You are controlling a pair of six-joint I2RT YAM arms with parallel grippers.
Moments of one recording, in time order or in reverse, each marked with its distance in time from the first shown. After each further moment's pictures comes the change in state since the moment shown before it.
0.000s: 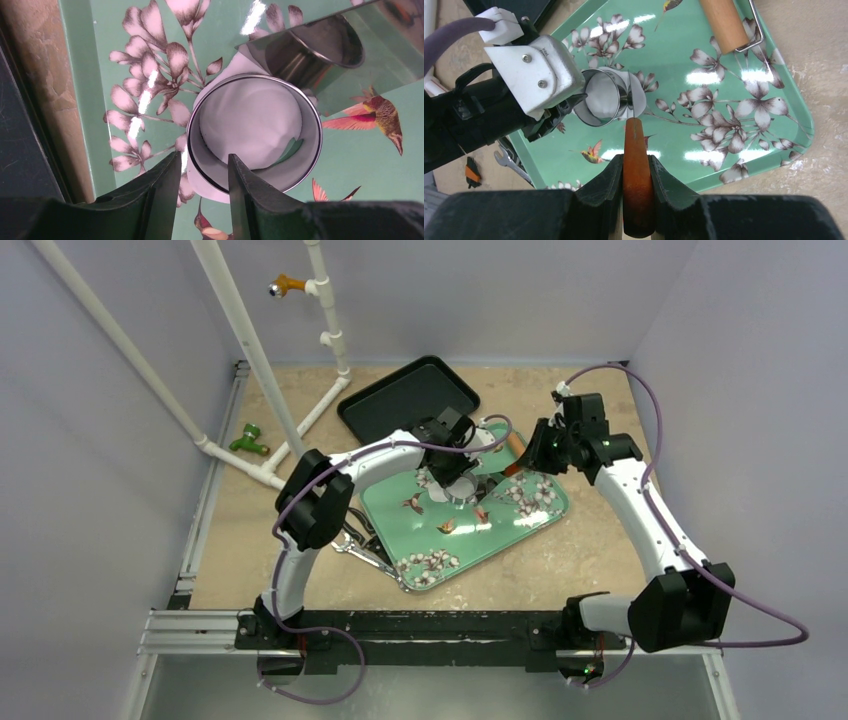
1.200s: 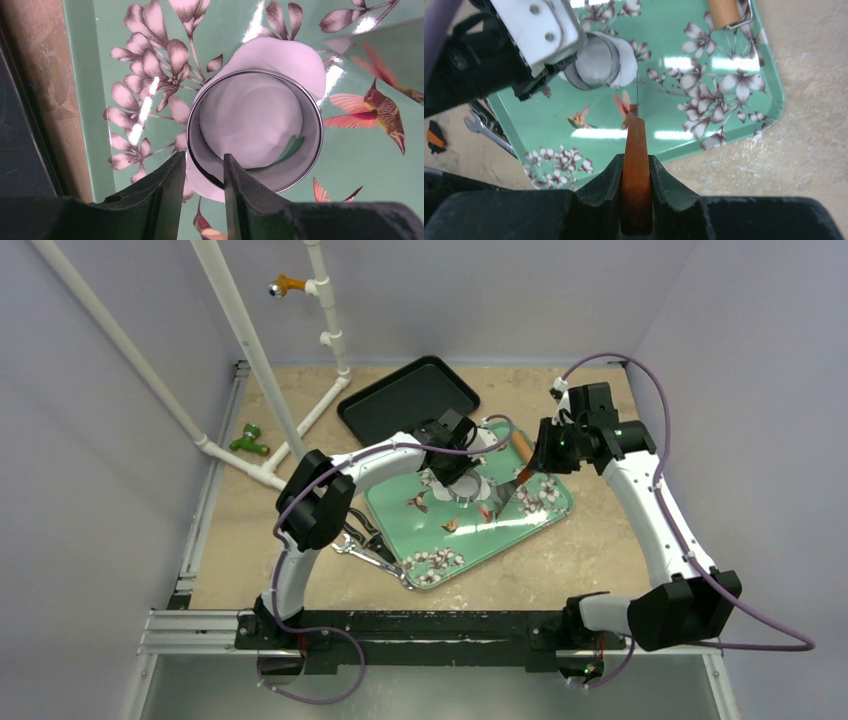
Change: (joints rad) left arm -0.006 0.000 -0.020 0.049 -0.007 -0.008; right arm 0.001 0.012 0.170 -0.231 0.042 -0.146
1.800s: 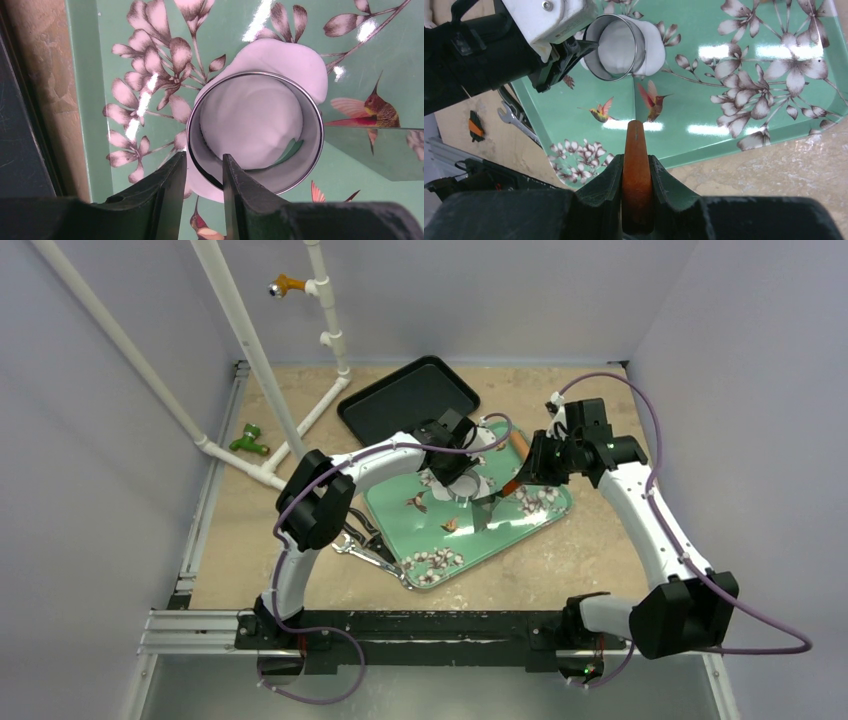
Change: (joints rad) left arm 0.000 0.000 0.000 -0.002 -0.015 -0.037; right arm 0.000 -0.032 -0.154 0.075 -0.141 0.073
